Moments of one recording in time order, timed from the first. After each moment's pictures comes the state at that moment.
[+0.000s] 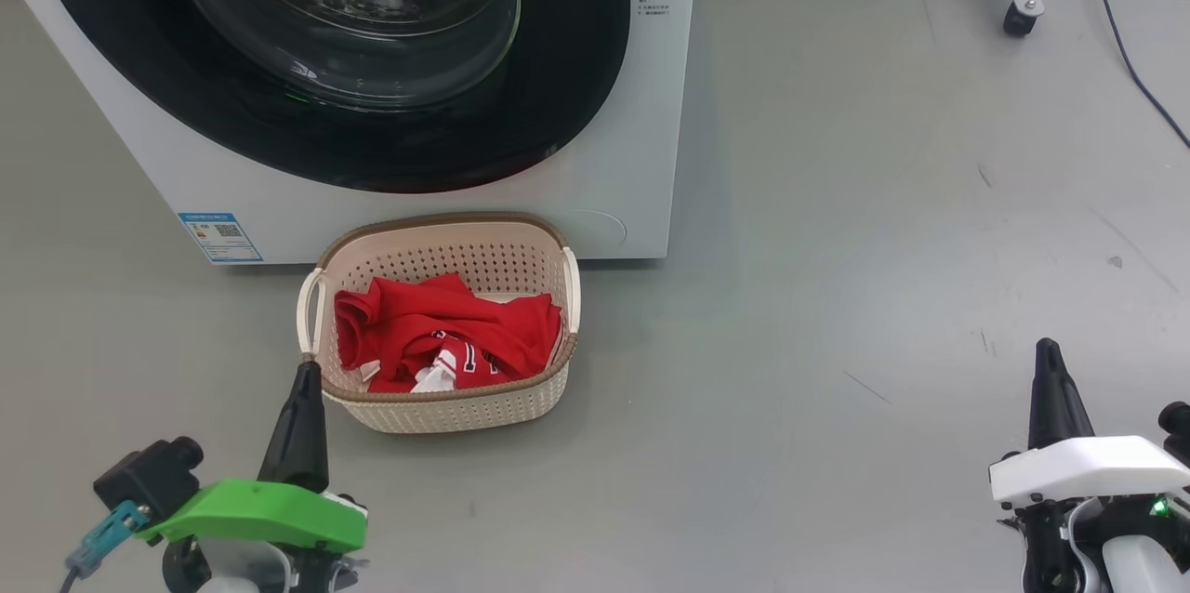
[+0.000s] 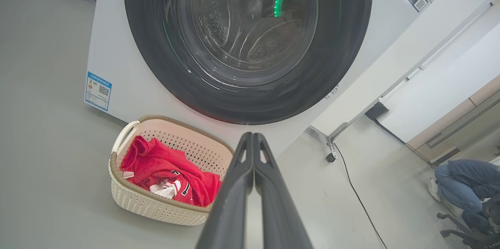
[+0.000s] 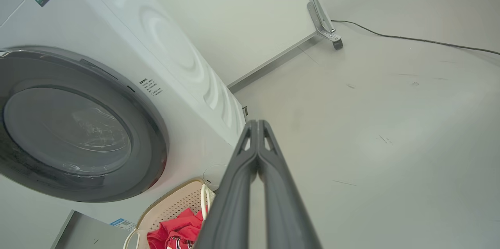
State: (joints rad) left arm -0.08 0.03 -0.15 0.25 -0.87 -0.12 -0.17; right arm -0.01 -0.06 -0.06 0.21 0.73 0.09 -0.13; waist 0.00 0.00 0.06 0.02
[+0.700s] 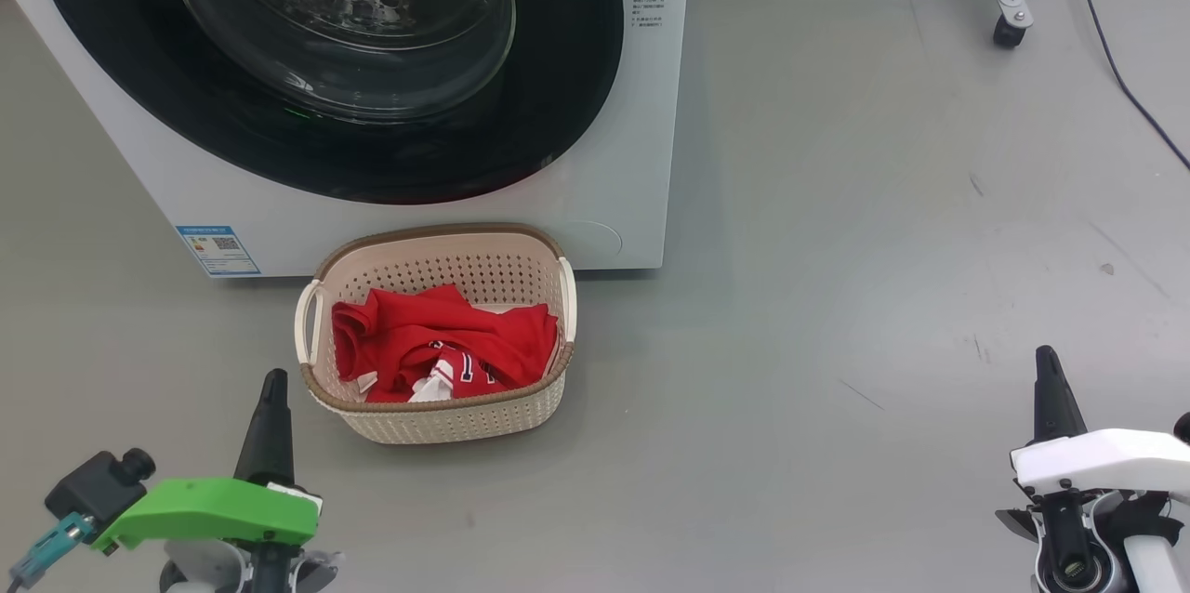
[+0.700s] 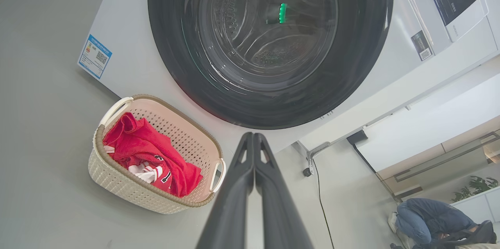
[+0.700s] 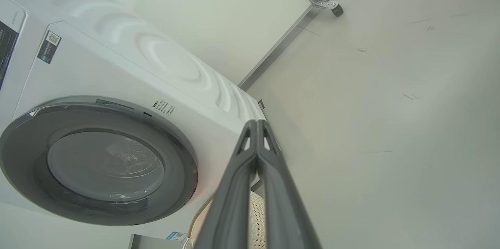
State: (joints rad) left arm -0.08 0.05 -0.11 0.25 -1.11 -0.12 -0.11; right arm -0.03 -0.06 -0.08 0.23 0.98 0.10 -0.05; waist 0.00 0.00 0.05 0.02
